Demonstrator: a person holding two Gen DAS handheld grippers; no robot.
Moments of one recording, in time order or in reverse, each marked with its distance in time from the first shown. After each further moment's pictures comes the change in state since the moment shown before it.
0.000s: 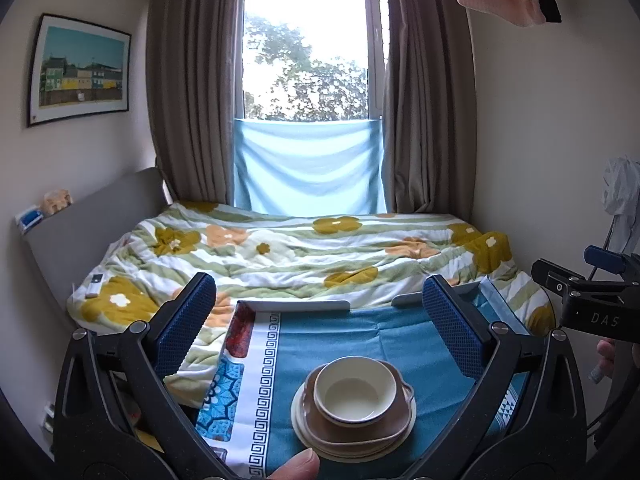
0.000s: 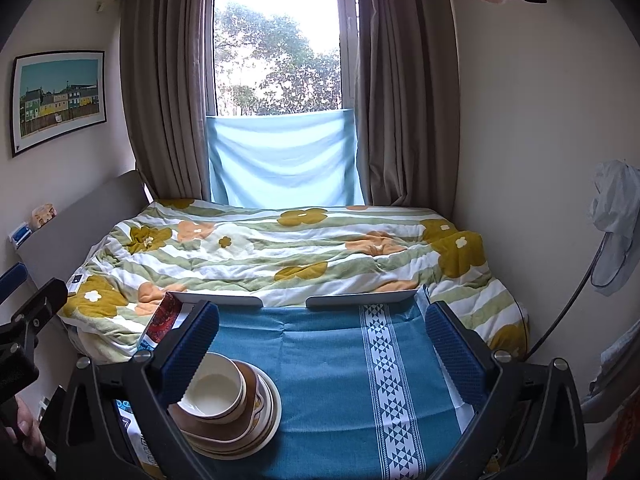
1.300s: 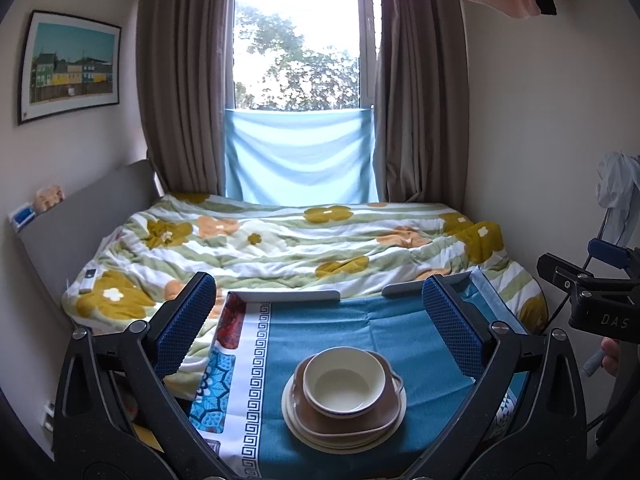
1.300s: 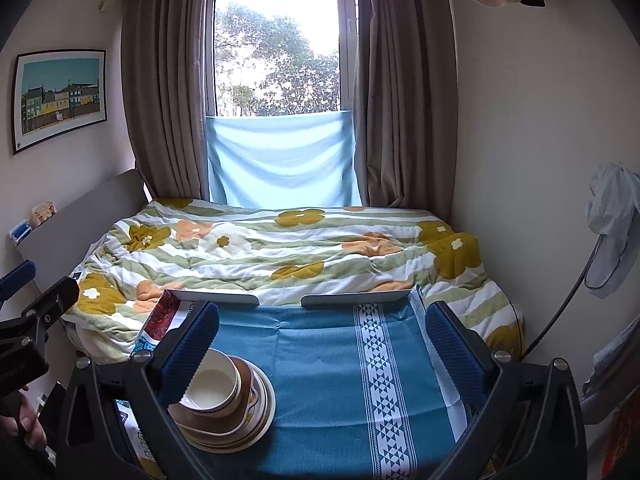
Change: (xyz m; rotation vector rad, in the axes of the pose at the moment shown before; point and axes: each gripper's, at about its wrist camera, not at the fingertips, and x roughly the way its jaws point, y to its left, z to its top) left arm -0.001 -0.009 0.000 0.005 0.042 -0.032; right arm -0.003 -0.002 -0.001 -0.007 -0.004 -0.006
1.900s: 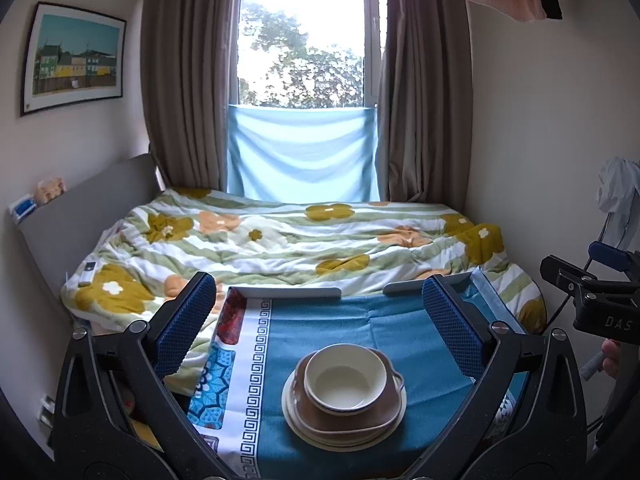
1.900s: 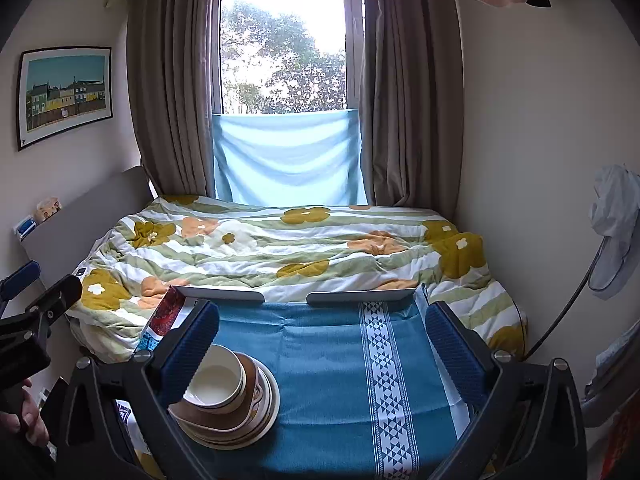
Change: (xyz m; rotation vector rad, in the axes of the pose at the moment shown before) left arm 0.001 0.004 -0.002 -0.017 0.008 0.005; right arm -0.003 0.003 -0.003 -0.005 0.002 0.014
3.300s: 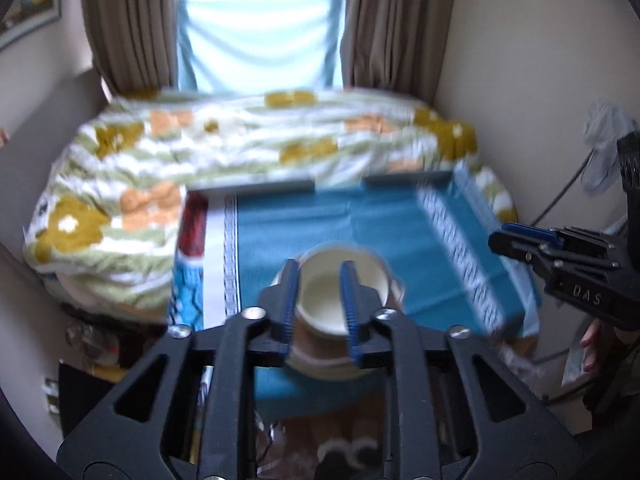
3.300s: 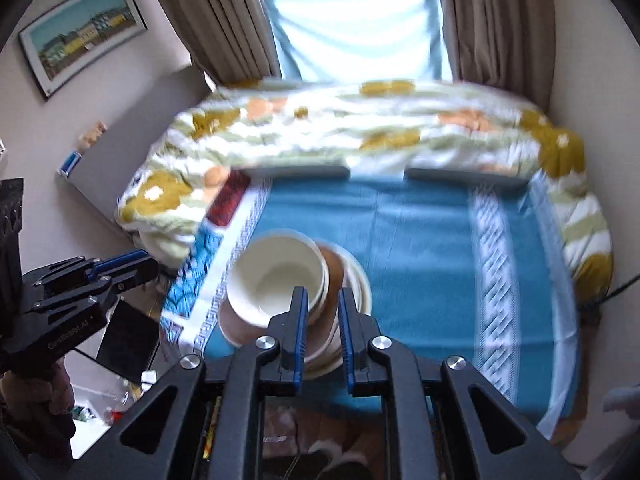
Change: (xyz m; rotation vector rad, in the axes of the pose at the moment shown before) left arm 0.073 0.032 -0.024 0.028 0.390 -0.169; right arm 0.081 0.040 -0.029 -0.018 0.378 0.281
